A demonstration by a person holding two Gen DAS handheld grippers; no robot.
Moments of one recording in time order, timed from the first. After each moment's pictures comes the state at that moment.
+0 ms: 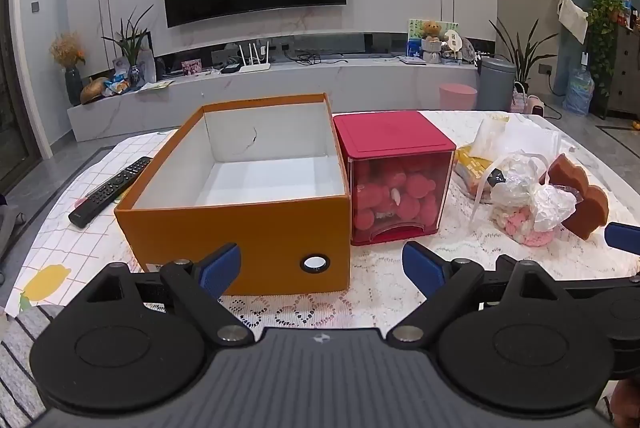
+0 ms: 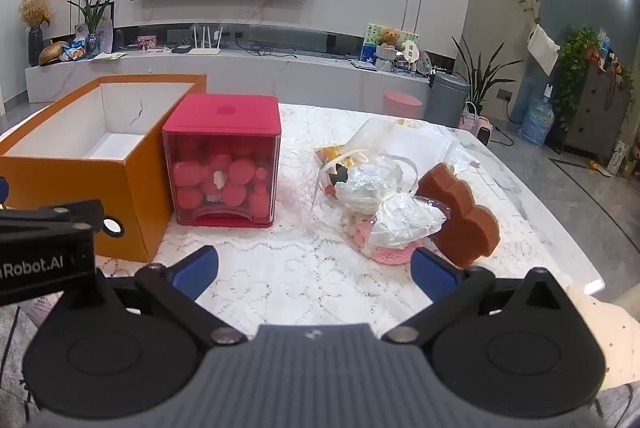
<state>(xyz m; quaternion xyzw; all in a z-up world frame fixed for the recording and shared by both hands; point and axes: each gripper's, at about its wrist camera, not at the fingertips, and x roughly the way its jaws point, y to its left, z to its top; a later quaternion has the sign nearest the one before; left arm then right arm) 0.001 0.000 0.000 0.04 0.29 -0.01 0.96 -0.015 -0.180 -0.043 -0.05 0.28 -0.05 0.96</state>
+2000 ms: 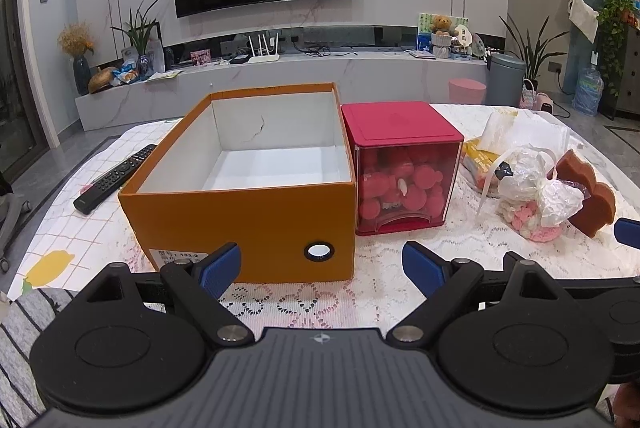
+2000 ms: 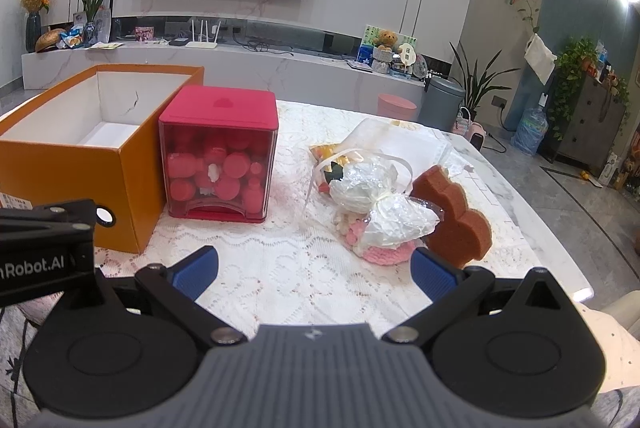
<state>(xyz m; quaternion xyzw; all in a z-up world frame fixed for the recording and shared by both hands) 0.002 -0.001 -0.007 0.03 0.30 0.00 0.95 -0.014 -0.180 -0.046 -0.07 0.29 -0.06 0.95</state>
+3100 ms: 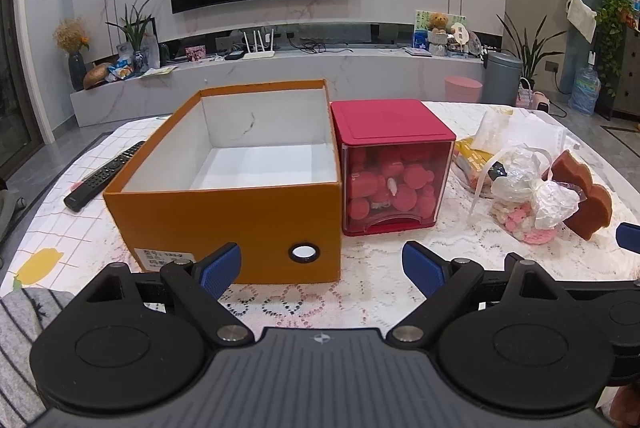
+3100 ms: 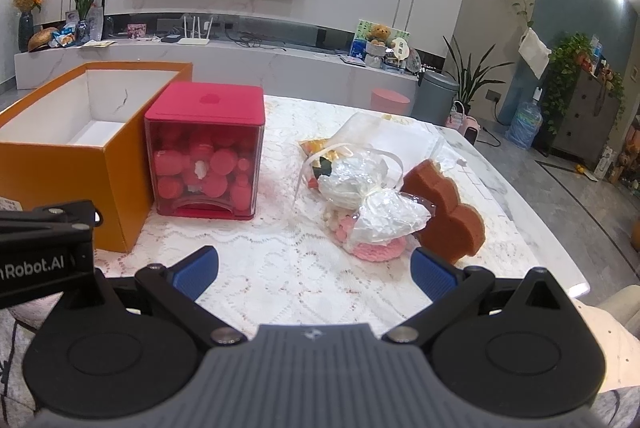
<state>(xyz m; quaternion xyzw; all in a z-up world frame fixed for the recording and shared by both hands) 0.007 -0.008 -0.007 0.02 0.30 -0.01 0.95 -0.010 -0.185 -0.047 -0.07 0.29 -0.08 0.95</state>
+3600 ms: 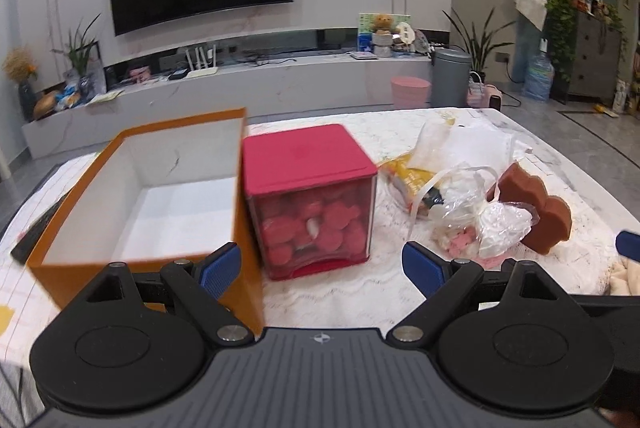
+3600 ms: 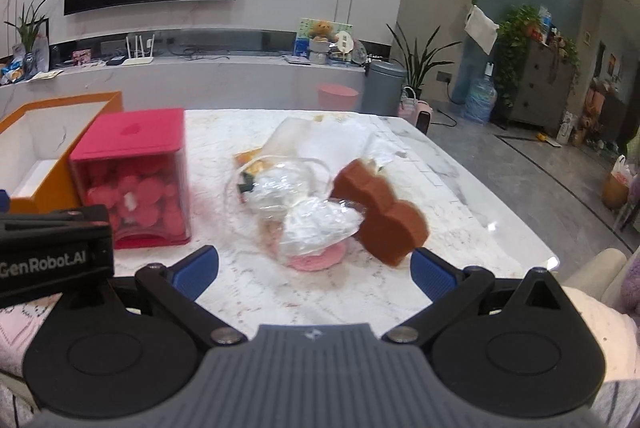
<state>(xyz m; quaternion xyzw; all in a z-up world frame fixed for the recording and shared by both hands) 0.049 -0.063 0.004 0.06 0.29 -0.08 0.95 -0.001 -0.228 -0.034 -0.03 0.28 -0.15 0.95</state>
